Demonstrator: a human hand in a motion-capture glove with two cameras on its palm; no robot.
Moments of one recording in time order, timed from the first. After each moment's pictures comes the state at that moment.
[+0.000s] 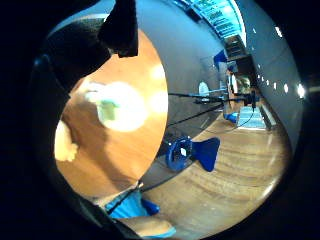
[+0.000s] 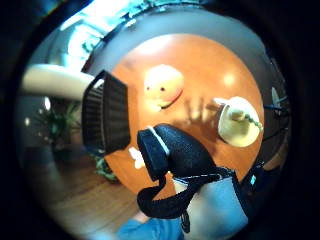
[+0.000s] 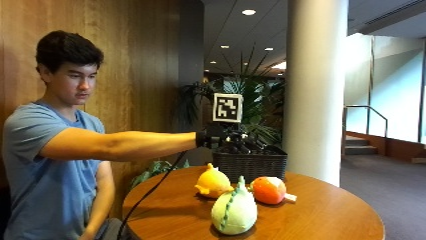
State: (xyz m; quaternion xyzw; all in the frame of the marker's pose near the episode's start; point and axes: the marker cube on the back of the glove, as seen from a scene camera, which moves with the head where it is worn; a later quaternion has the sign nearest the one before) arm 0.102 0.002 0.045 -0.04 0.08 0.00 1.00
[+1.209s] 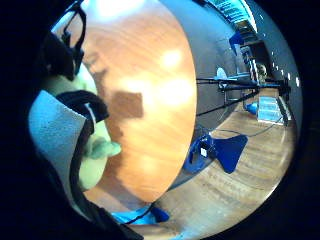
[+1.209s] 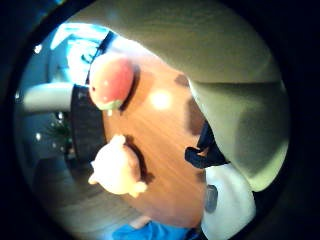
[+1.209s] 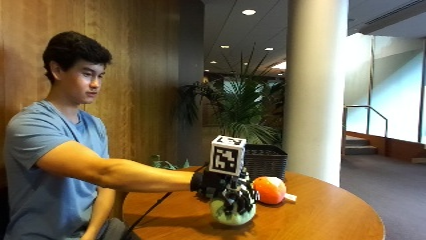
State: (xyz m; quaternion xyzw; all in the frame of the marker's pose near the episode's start) arm 0.187 0.005 0.175 -0.08 0.02 0.02 1.00
